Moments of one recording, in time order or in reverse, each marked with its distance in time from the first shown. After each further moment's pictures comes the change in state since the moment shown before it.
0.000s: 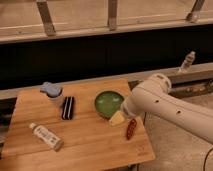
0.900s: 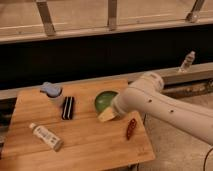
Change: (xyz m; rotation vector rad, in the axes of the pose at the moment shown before) arm -0.059 0.052 -0.001 -0.058 -0.131 -0.091
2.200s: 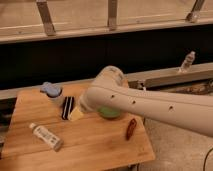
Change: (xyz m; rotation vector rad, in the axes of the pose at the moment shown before) arm -0.079 0.093 0.028 -0.095 -0.044 -0.199
